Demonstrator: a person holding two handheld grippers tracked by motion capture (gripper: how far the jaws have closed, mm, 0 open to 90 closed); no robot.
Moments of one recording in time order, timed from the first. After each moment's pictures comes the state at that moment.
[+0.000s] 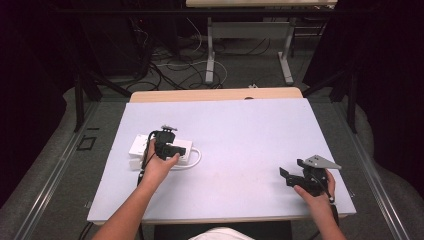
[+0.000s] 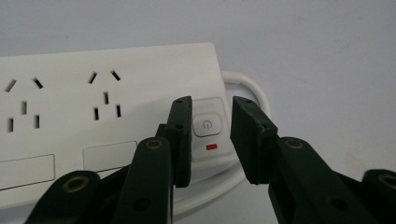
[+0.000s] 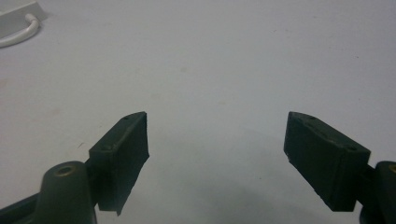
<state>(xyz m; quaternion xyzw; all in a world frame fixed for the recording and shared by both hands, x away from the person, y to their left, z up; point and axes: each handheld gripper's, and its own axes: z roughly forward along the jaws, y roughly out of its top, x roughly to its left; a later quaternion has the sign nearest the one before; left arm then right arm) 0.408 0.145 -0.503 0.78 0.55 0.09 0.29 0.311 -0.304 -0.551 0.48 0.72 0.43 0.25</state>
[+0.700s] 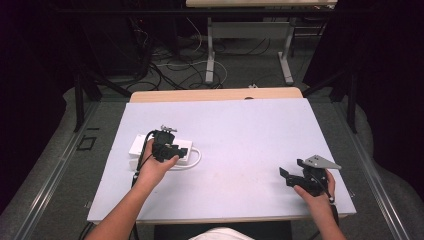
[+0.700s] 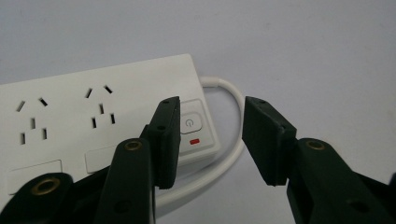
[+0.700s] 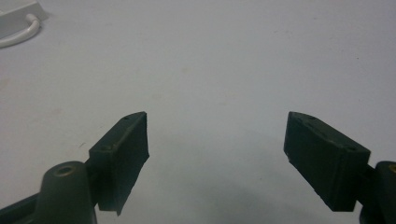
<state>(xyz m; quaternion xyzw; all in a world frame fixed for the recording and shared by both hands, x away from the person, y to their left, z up) 0.393 0.145 -0.488 0.80 0.50 0.10 0.32 0.310 -0.303 -0.551 0.49 0.72 0.43 0.25</state>
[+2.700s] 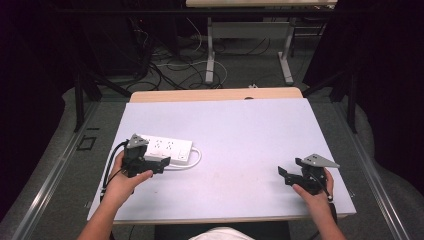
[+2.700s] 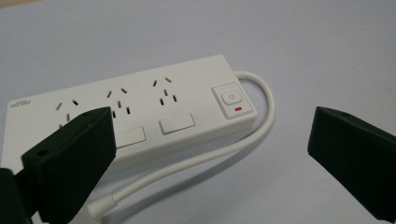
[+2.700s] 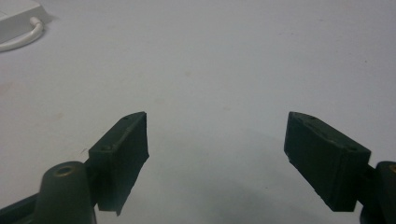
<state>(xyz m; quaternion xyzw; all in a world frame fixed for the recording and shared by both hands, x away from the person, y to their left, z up) 0.349 0.219 -0.484 0.79 0.45 0.16 0.39 0.315 -0.301 -0.551 0.48 0.72 0.44 0.24</state>
